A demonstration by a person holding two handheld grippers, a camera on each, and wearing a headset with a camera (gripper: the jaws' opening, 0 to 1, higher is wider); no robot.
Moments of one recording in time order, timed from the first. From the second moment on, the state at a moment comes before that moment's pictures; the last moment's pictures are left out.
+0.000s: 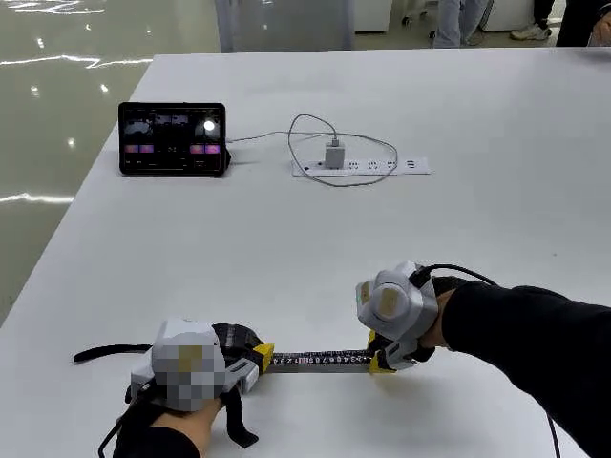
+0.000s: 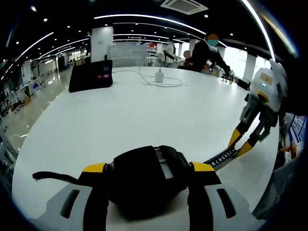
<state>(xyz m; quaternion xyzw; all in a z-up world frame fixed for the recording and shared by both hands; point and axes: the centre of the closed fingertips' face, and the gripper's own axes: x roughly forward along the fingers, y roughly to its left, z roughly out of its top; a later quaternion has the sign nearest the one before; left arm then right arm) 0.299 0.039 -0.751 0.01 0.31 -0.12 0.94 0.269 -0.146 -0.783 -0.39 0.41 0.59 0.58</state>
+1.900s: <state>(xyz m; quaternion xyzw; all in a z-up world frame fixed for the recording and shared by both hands) 0.299 0.039 -0.751 0.00 0.31 -0.12 0.94 0.272 -0.115 -0.783 -0.38 0.40 0.59 0.58</state>
